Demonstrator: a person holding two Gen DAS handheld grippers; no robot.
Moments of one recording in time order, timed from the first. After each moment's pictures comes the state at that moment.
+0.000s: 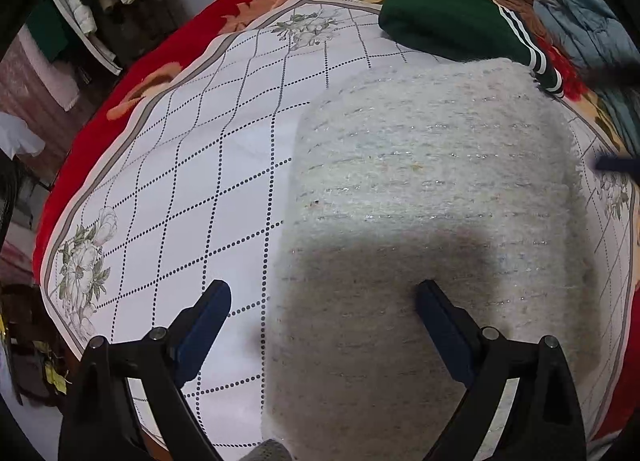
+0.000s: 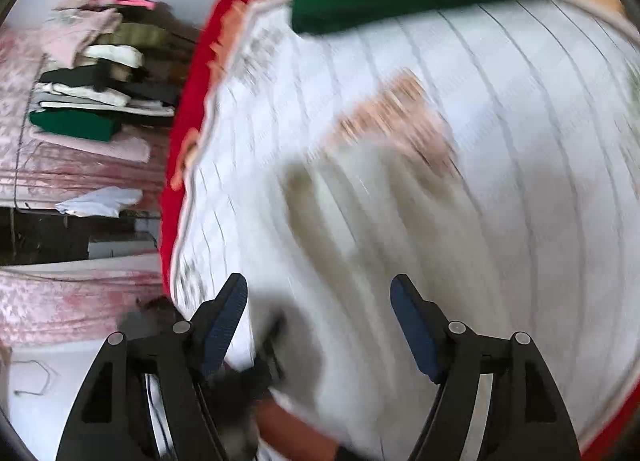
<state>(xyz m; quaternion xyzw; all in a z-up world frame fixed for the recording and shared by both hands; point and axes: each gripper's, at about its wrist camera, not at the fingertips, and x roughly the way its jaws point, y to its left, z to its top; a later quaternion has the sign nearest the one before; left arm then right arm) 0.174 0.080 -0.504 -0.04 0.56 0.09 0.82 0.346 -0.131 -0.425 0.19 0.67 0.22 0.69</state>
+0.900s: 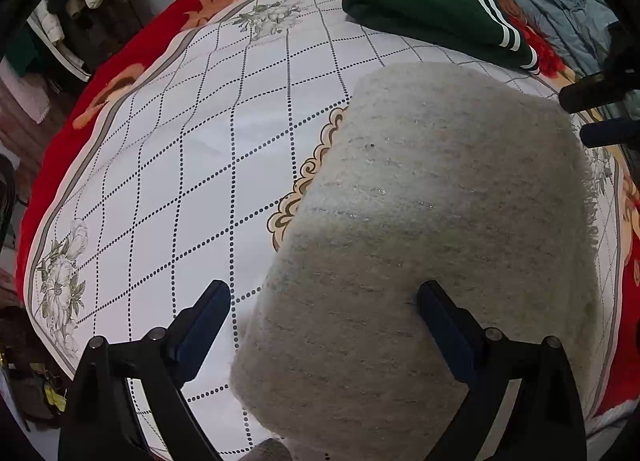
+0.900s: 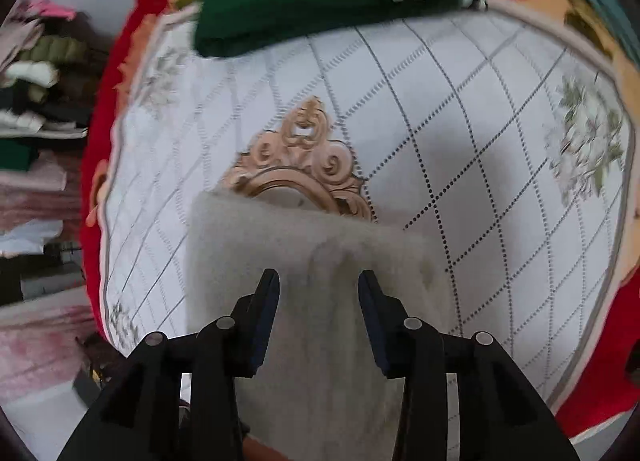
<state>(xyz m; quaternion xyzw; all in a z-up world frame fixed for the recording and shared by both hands) 0.185 0.070 -0.514 -0.03 0.58 0.04 0.81 0.354 -0.149 -0.421 0.11 0.70 0.08 0.70</state>
